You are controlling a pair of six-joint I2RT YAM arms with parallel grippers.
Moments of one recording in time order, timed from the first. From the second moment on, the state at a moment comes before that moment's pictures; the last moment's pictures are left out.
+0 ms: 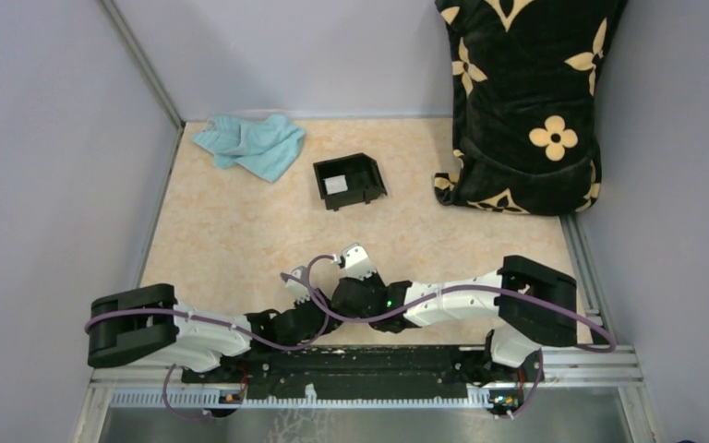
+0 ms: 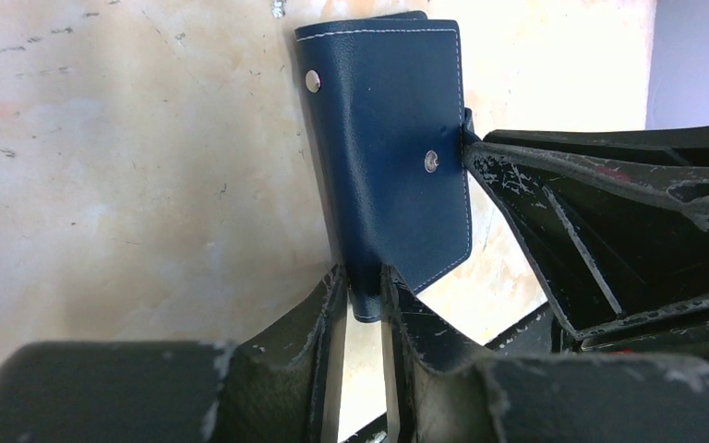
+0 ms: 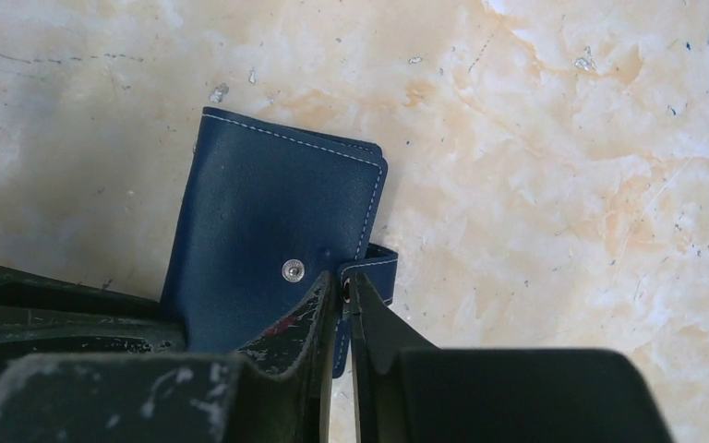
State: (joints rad) left arm -1.33 1.27 0.14 0.53 -0.54 -1.34; right arm 1.32 1.55 0.79 -0.26 0.69 0.55
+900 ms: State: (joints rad) left arm -1.33 1.31 0.14 0.58 -0.53 -1.33; right arm 1.32 1.61 0.85 -0.27 0.67 0.54
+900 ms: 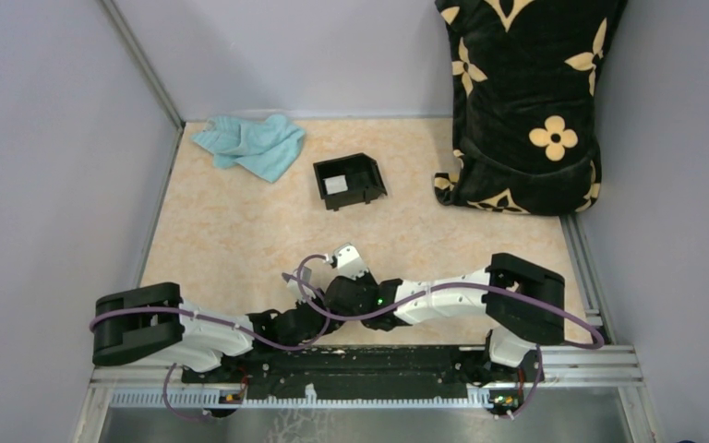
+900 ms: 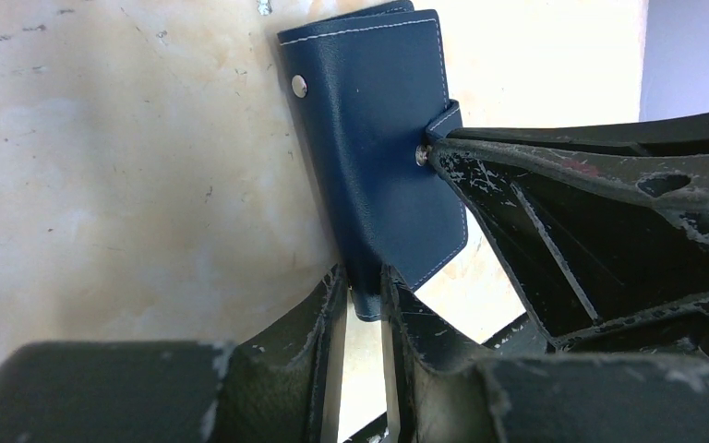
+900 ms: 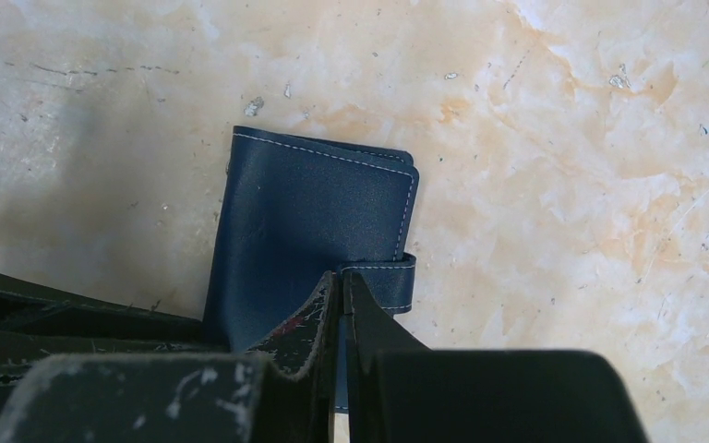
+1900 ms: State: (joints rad) left arm -1.33 1.29 0.13 0.57 -0.54 -1.33; right arm 1.34 1.68 0.91 -0.28 0.72 0.55
